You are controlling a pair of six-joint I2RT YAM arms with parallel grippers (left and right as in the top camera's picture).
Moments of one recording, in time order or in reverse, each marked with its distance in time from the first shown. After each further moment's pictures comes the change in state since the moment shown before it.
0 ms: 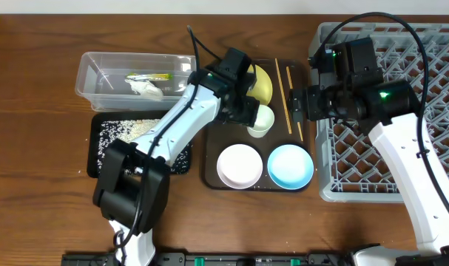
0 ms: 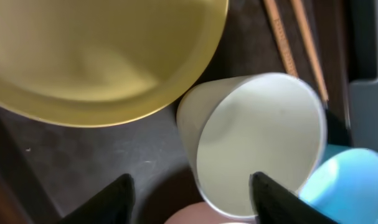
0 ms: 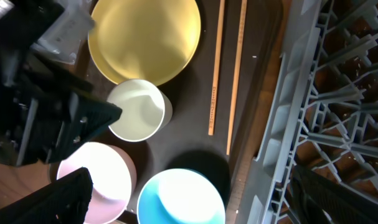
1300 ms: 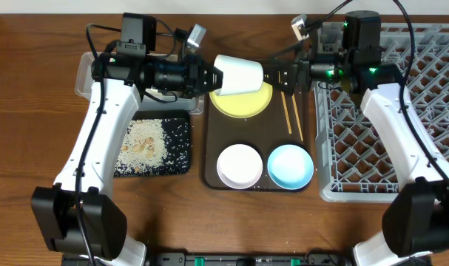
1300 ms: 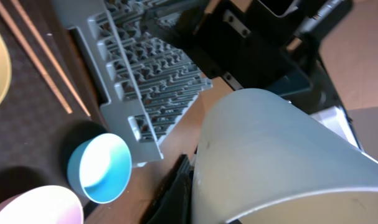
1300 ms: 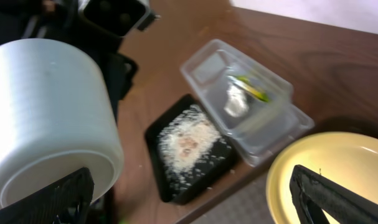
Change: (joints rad) left arm 0.379 -0.253 0.021 -0.016 1.001 -0.061; right arm -0.127 0.246 -0.013 0.641 -1.061 -0.116
